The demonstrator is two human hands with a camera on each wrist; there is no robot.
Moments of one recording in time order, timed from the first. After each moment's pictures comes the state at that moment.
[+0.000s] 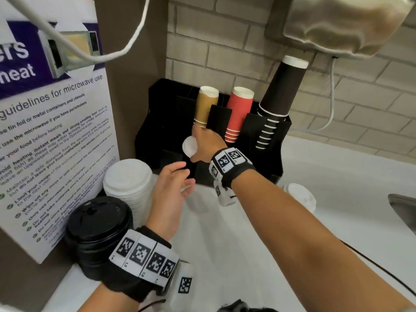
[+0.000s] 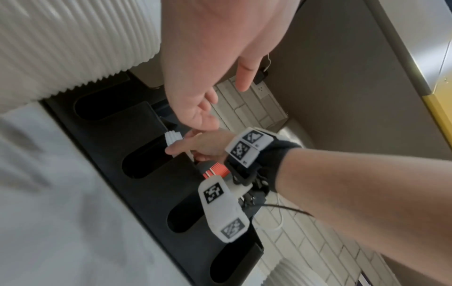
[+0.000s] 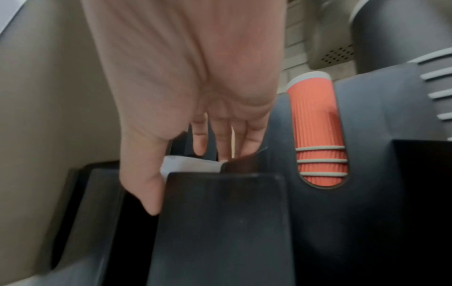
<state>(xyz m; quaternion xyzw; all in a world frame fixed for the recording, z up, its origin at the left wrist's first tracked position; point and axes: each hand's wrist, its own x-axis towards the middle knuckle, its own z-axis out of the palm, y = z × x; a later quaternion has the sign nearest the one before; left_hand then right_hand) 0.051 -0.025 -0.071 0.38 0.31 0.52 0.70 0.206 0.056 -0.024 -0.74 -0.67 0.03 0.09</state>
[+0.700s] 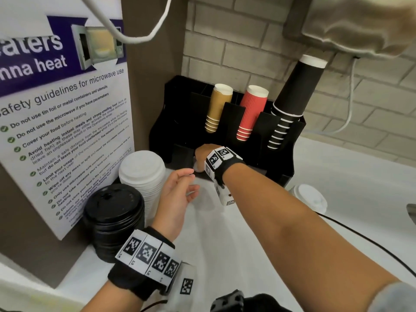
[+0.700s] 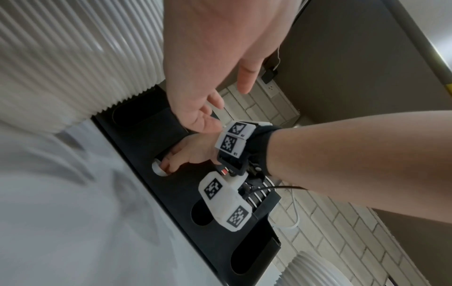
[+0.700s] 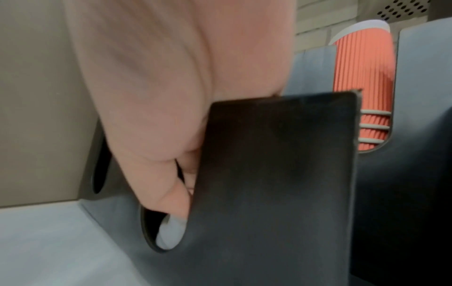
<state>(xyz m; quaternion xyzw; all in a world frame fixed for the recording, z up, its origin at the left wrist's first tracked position) 0.038 -0.039 -0.082 0.37 0.35 0.50 0.70 0.182 0.077 -0.065 -0.73 -0.67 0.03 -0.15</state>
